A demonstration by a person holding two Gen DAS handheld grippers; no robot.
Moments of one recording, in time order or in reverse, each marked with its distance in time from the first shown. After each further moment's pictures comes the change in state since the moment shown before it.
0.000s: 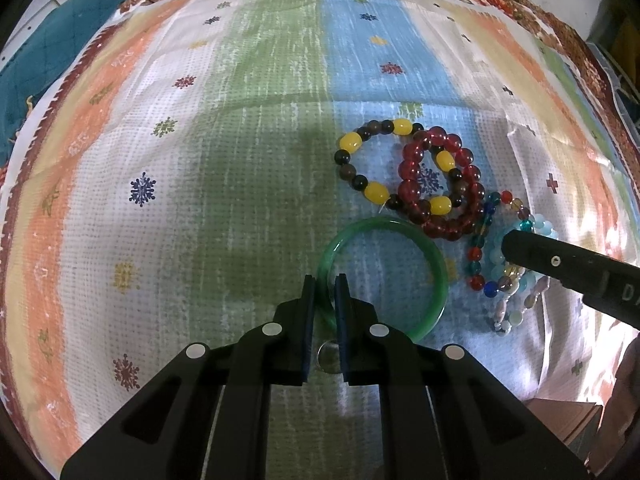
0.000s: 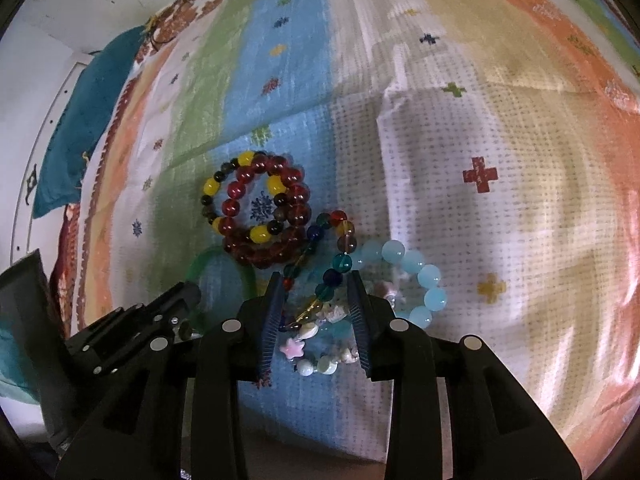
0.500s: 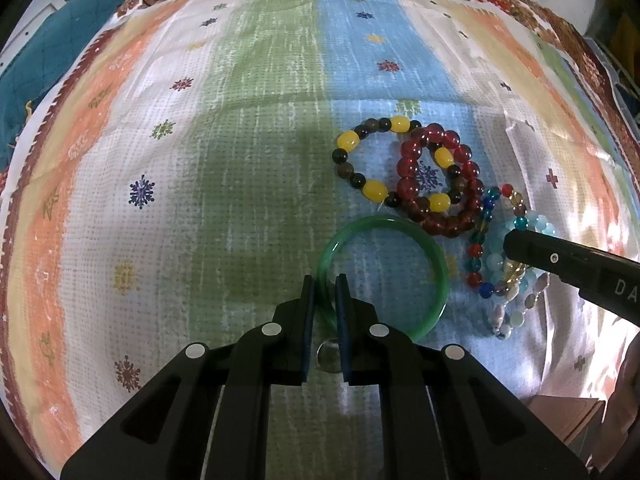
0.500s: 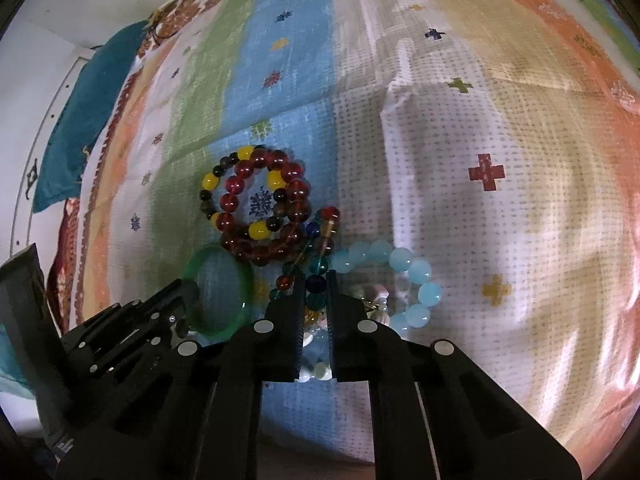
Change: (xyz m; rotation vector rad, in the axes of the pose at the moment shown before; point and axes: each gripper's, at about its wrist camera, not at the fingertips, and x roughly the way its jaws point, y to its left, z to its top) left arm -0.002 0.002 0.000 0.009 0.002 0.000; right arm 0.001 0.000 -0.002 -0.023 0.001 0.011
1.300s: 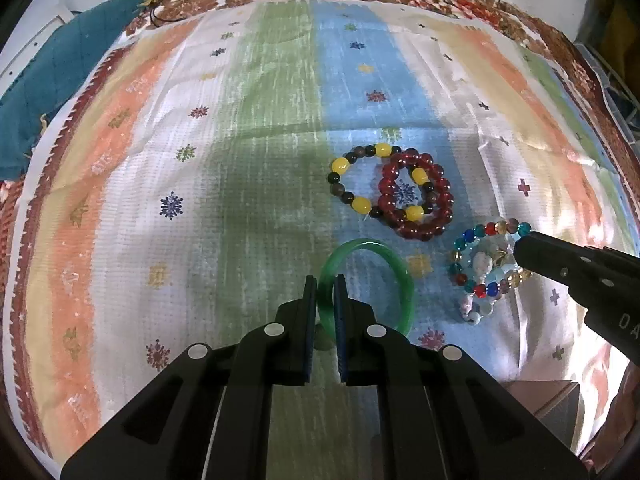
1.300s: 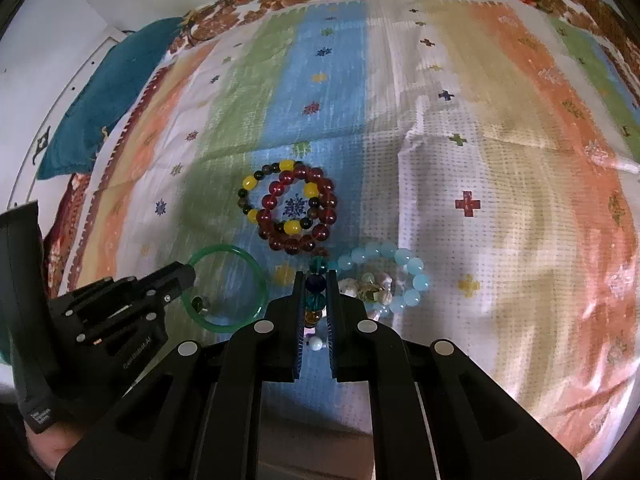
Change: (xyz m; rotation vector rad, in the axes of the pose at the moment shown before) left arm -0.040 -0.005 -0.004 0.020 -0.059 0.013; right arm -0.046 0.028 -0.019 -0.145 -0.104 -0.067
